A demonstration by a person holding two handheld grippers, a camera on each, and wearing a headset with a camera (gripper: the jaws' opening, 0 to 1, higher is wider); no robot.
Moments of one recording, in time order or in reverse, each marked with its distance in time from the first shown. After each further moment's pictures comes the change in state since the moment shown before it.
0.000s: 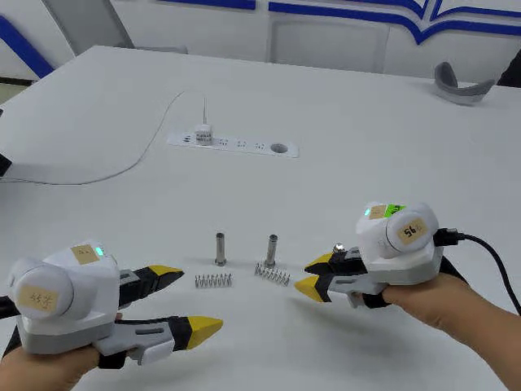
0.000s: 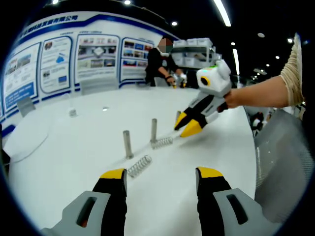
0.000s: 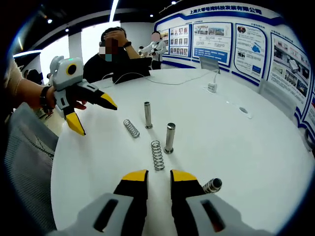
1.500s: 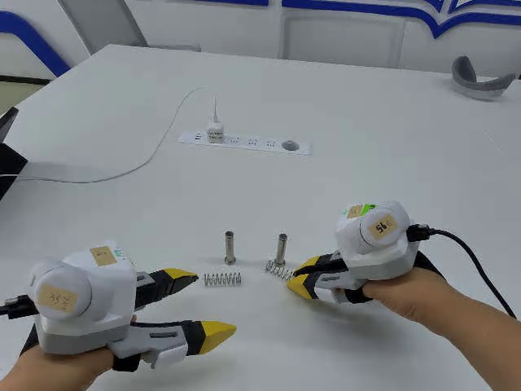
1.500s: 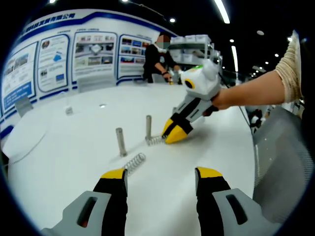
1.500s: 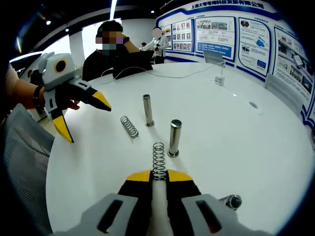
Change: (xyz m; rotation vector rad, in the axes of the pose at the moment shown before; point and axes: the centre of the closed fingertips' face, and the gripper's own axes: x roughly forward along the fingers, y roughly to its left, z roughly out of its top) left arm 0.007 -0.011 -0.005 0.008 0.033 -0.018; right arm 0.029 0.003 -0.007 0.017 0.037 0.047
